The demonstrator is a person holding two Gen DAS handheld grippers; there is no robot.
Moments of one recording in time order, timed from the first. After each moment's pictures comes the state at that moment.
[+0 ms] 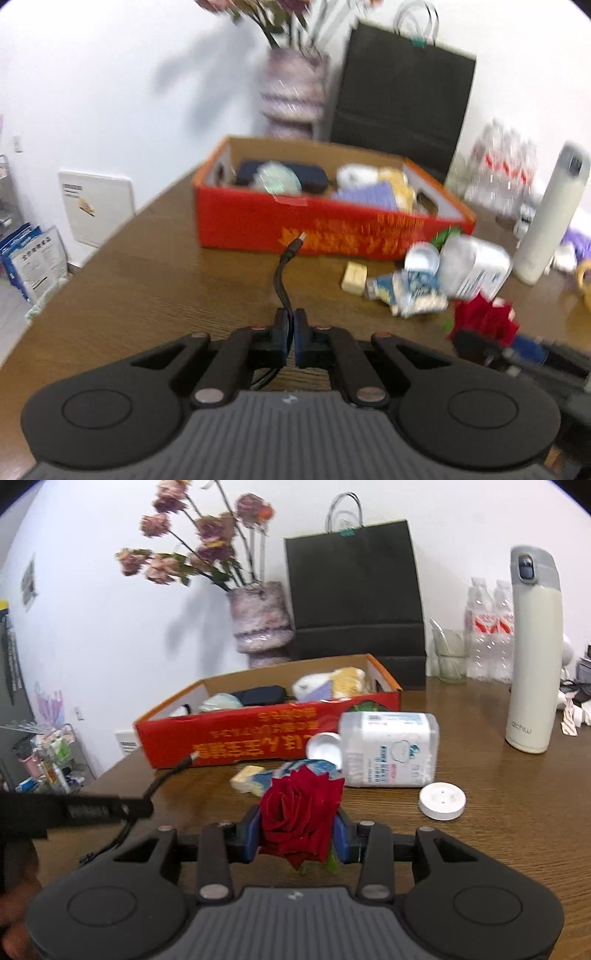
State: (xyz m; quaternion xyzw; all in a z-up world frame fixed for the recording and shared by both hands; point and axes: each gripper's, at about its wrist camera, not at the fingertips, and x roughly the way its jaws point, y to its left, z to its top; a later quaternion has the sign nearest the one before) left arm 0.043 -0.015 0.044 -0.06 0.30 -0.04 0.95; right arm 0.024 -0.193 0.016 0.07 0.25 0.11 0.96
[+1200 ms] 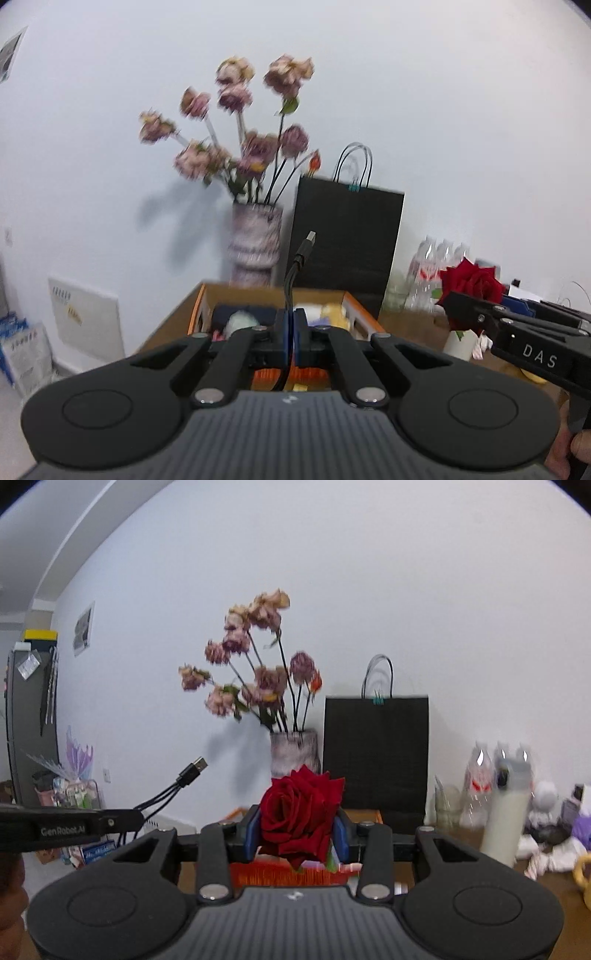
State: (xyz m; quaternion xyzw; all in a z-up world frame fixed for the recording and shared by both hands) left arm -0.028 -0.020 0.156 -0.05 0.11 -0.09 0.99; right arm -0.038 -0.205 0.161 0.01 0.07 0.14 0.99
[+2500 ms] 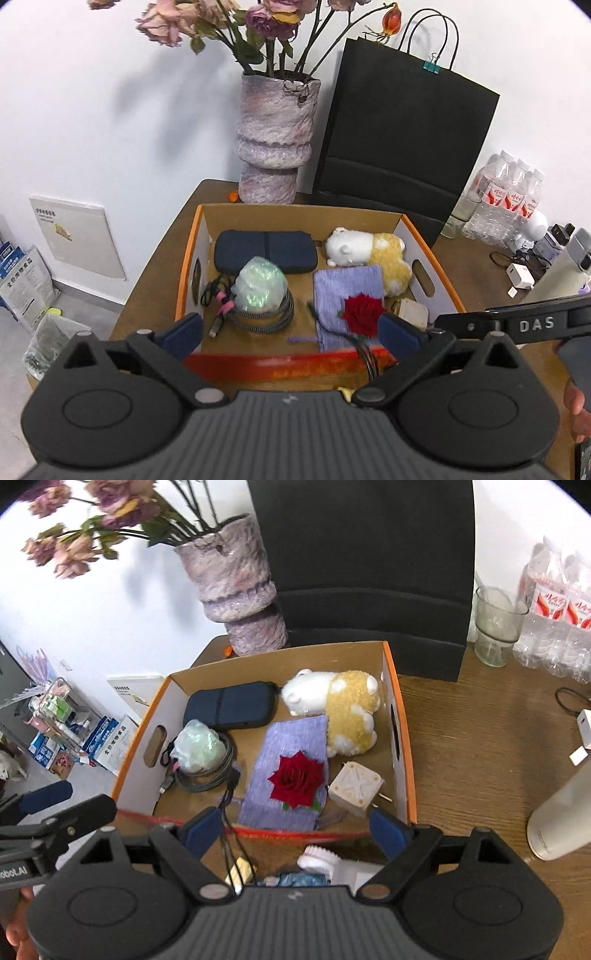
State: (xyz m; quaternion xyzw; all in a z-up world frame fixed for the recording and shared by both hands) left arm 0.180 -0.007 0.154 -0.04 0.37 -0.08 0.93; right arm 0.227 -0.209 0.138 0.07 0.47 0.13 0.87
